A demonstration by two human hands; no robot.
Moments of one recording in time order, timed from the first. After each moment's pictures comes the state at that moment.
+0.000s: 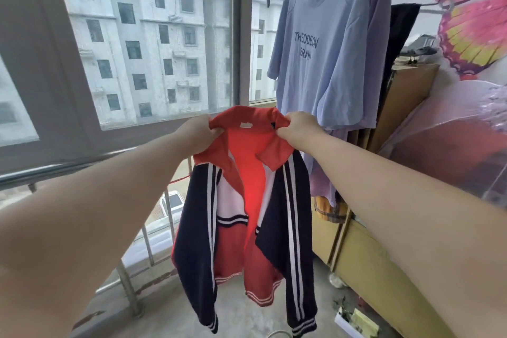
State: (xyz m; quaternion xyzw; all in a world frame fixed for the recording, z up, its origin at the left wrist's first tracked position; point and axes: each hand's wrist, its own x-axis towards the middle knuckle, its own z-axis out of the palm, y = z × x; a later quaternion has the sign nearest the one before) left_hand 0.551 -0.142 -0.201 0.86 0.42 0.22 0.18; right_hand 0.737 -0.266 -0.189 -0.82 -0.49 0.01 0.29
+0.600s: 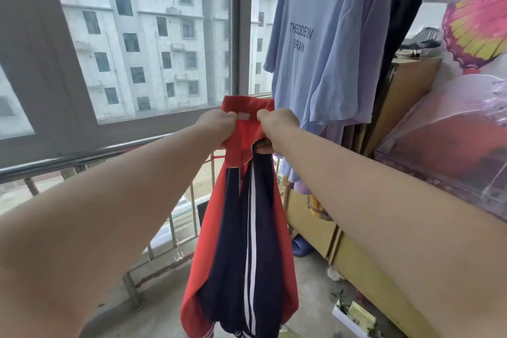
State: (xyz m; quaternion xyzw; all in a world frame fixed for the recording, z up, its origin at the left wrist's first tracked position) left_hand 0.591 -0.169 -0.196 0.71 0.50 0.29 0.41; right_hand 0.685 -0.239 -0.192 -0.72 -0.26 0.28 0.59
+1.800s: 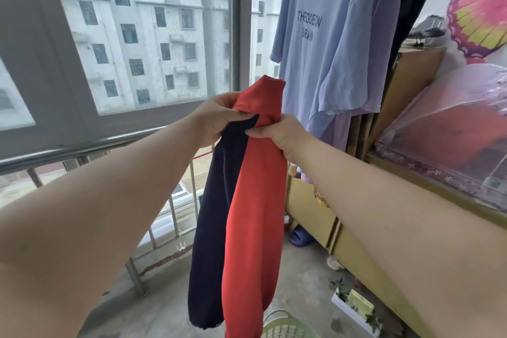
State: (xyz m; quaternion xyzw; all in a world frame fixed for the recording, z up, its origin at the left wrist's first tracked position) left_hand 0.566 -0.169 -0.203 0.68 0.17 0.28 0.66; right_hand 0.698 -0.263 -0.228 -0.59 -0.41 0.35 0.60
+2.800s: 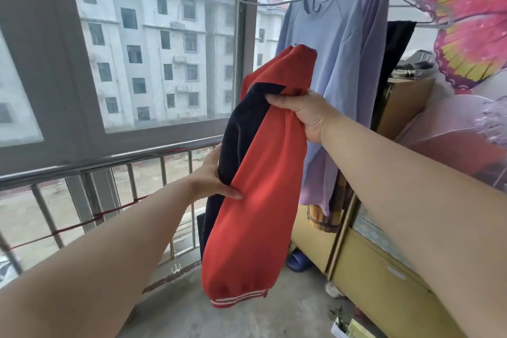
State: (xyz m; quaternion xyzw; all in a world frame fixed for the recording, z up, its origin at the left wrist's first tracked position) left_hand 0.529 -0.159 -0.275 0.79 0.29 0.21 0.49; right_hand 0.696 -0.287 -0.136 -0.48 -0.45 0.37 0.66
